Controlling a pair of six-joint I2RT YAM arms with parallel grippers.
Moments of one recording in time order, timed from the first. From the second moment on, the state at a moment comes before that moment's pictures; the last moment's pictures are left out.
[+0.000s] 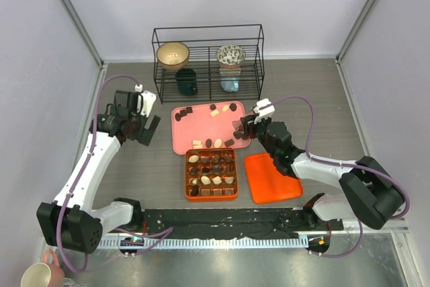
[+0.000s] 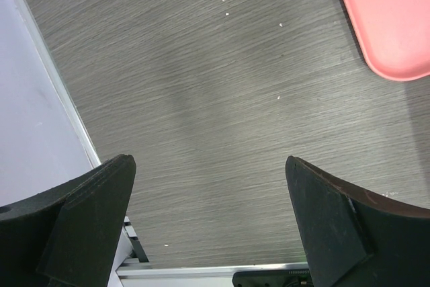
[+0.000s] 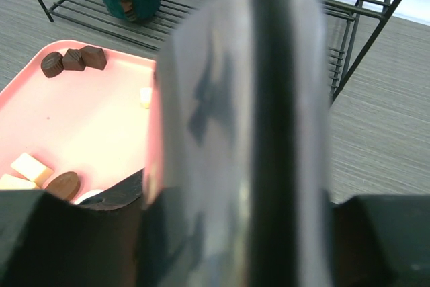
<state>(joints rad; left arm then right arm) -0.18 1.13 1.06 -0.88 -0.16 0.29 0.66 1.32 0.46 0.74 0.25 0.00</state>
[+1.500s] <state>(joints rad) -0.18 1.12 1.06 -0.90 -0.17 0.29 1.17 0.81 0.53 0.36 0.10 0.05</state>
